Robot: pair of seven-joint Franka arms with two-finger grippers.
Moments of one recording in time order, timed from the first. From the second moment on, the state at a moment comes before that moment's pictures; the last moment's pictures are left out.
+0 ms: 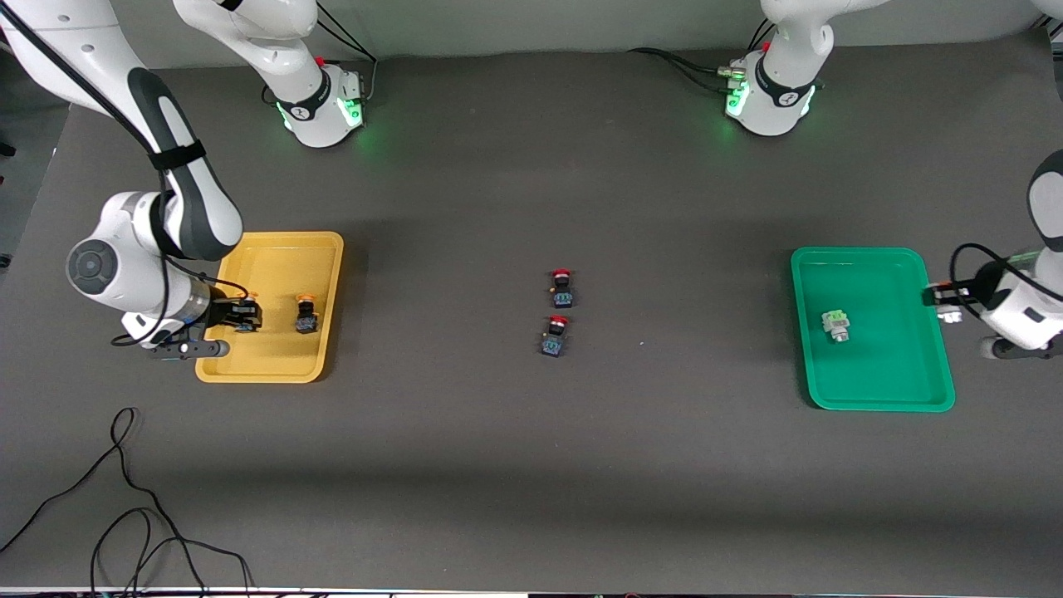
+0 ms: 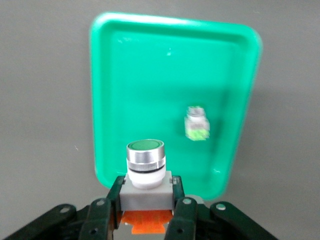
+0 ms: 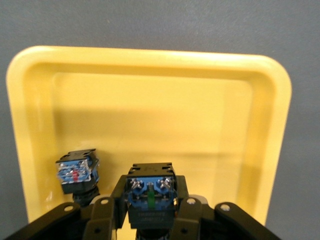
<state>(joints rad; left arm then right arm) 0.26 0.24 -0.07 -1.85 0.11 1.92 0.07 -0.16 0.29 0.06 -2.21 -0.05 2.41 -0.07</state>
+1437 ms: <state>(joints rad) 0.34 0.24 -0.12 -1.57 0.10 1.57 0.18 -0.16 -0.09 0.11 -1.98 -0.05 1.95 -0.05</state>
